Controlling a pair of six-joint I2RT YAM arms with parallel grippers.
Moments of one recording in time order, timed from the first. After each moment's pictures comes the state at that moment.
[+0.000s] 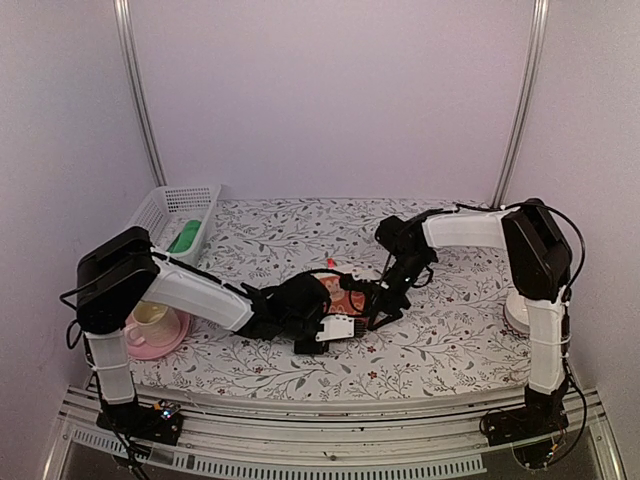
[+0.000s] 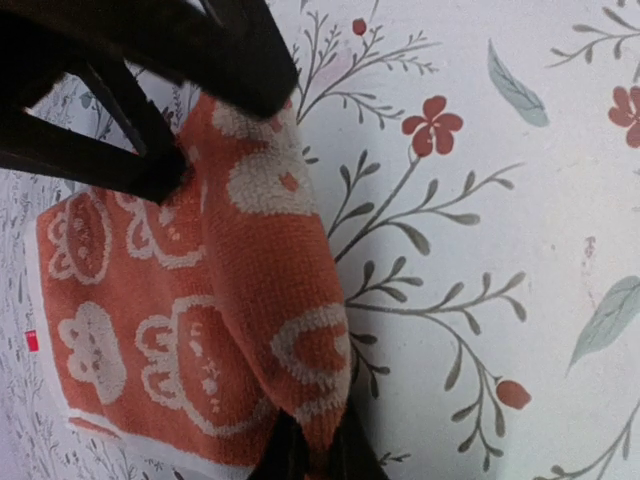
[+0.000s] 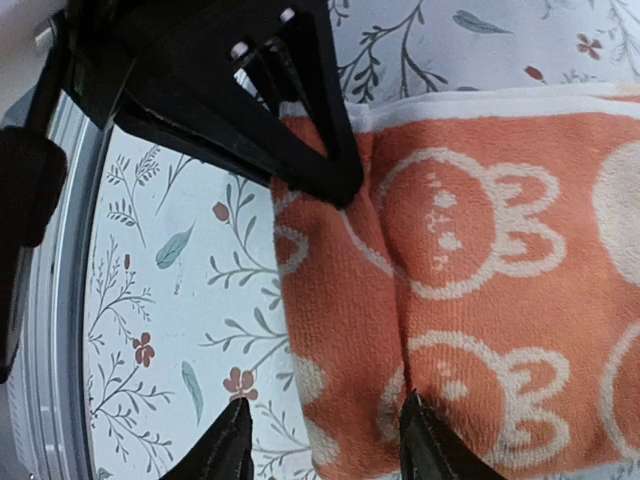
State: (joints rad) left arm -1.05 1.94 1.01 0.06 -0.08 0.70; right arm 0.64 2.17 1.59 -0.97 -0.66 -0.95
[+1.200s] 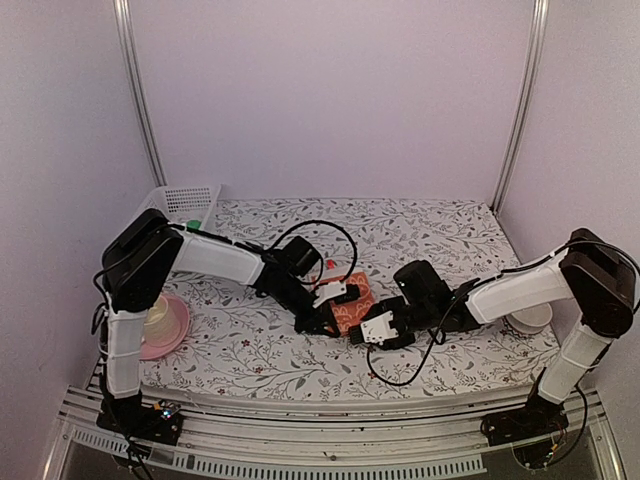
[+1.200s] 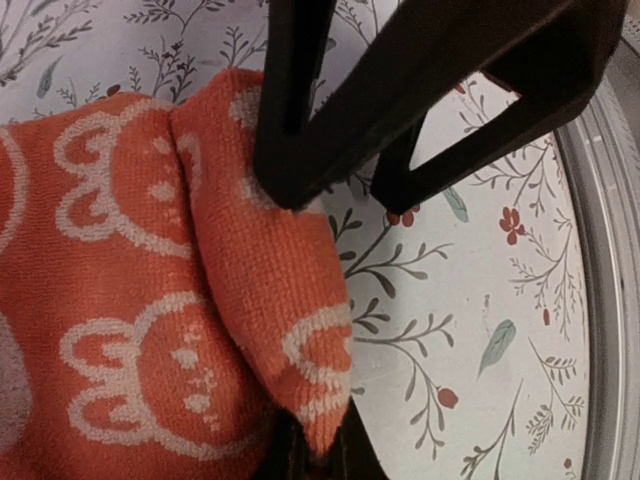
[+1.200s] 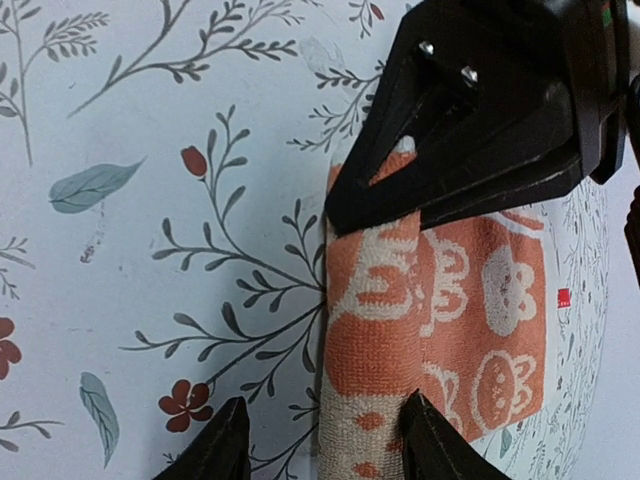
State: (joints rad) left arm -0.81 2.13 1.34 -0.33 0.61 0.49; right arm 0.85 1.67 0.75 0.11 -0.20 -1.11
